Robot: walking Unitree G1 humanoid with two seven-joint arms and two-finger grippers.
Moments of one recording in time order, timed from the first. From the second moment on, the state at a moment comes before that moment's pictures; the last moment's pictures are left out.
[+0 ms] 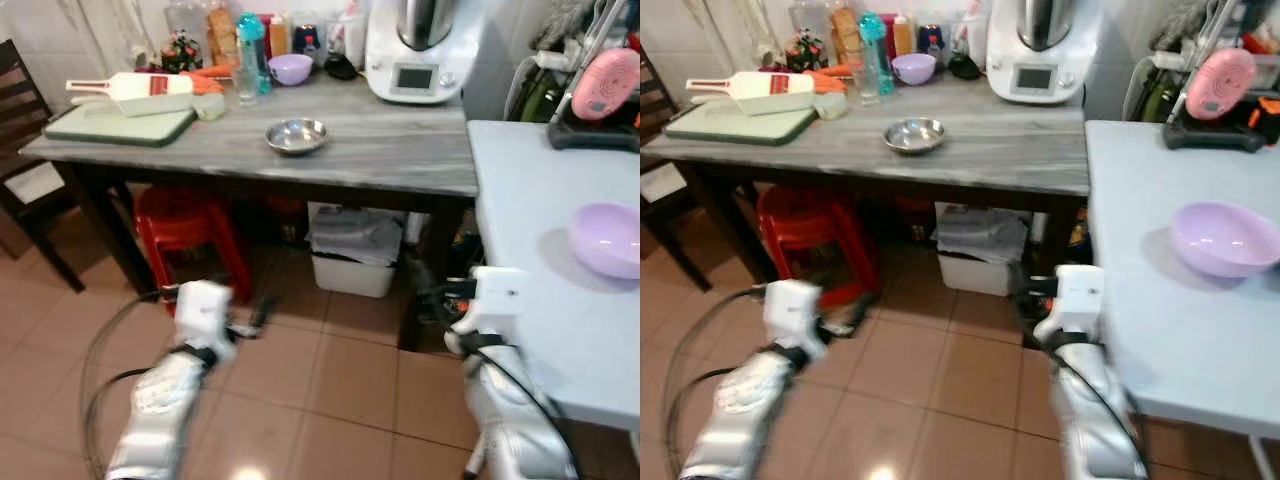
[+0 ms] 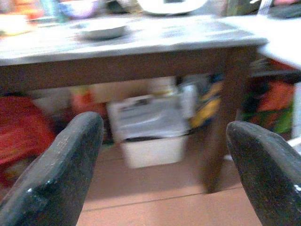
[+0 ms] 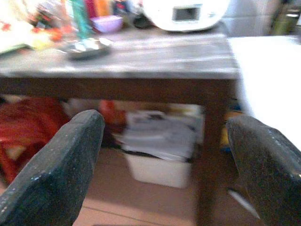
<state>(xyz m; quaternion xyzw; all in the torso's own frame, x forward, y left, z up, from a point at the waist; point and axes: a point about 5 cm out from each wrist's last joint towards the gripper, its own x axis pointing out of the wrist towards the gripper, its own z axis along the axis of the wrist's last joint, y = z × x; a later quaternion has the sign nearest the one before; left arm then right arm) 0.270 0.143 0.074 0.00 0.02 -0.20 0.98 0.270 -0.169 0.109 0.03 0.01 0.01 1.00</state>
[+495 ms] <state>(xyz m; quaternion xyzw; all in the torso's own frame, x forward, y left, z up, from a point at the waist) 0.270 0.139 0.075 0.00 0.02 -0.21 0.98 0.273 -0.171 0.109 0.04 0.01 0.00 1.00</state>
